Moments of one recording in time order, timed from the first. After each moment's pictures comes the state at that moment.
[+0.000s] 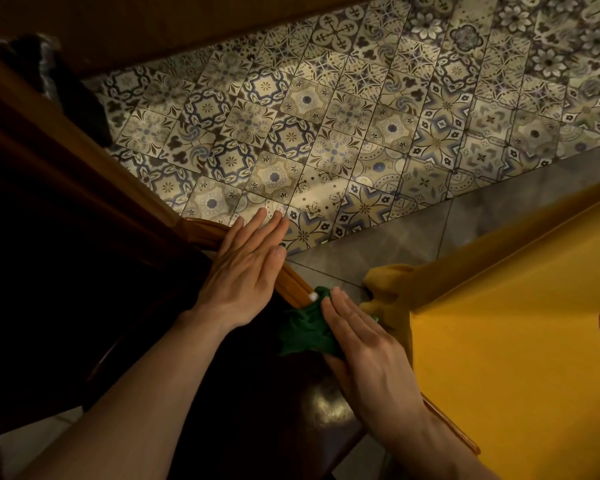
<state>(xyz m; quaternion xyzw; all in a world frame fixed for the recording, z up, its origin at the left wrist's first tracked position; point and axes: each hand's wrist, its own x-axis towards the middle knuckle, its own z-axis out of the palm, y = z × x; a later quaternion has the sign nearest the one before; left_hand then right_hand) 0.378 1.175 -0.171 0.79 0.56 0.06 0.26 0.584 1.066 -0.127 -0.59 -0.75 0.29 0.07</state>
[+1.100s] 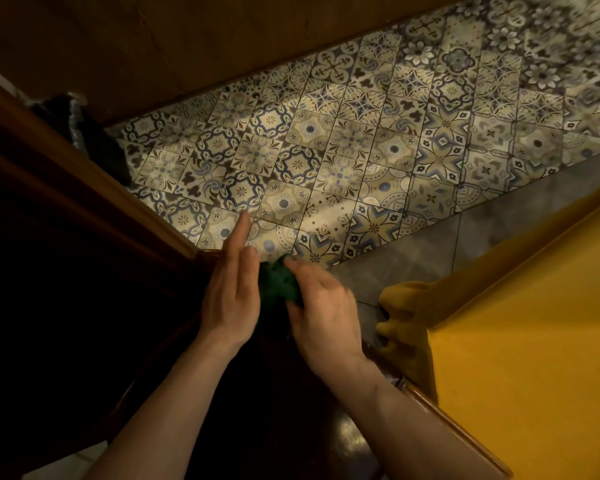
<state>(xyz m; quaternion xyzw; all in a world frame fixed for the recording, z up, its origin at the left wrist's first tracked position) 0.367 1.175 -0.140 0.57 0.64 0.32 0.42 0.510 1.143 -0.123 -0.63 -0.69 0.29 0.21</state>
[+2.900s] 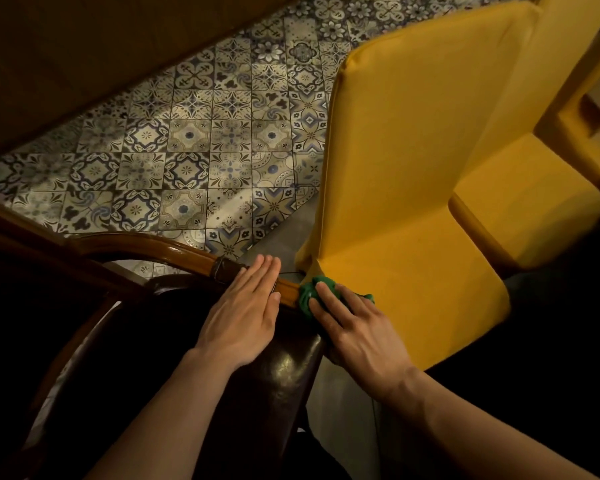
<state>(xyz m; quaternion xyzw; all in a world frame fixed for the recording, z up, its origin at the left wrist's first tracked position) 0.486 1.037 -0.140 0.86 0.41 -0.01 0.29 0.667 0.921 -0.110 -0.66 -0.74 0.09 -0.12</state>
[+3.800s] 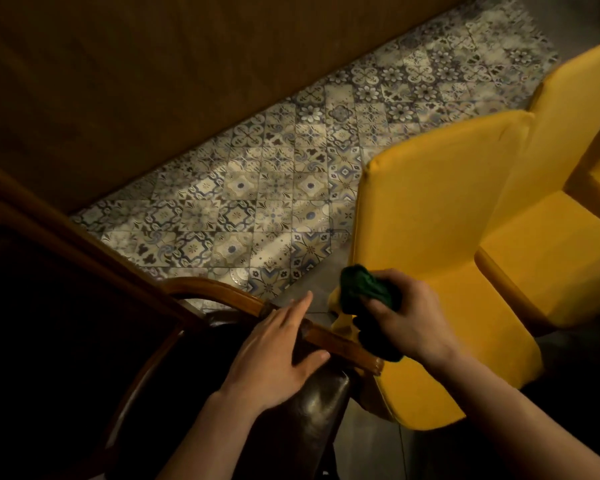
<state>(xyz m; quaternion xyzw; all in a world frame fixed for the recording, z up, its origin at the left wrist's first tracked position) 0.473 1.031 -0.022 0.82 0.45 0.02 0.35 0.699 0.987 0.017 -0.77 -0.44 0.35 0.29</state>
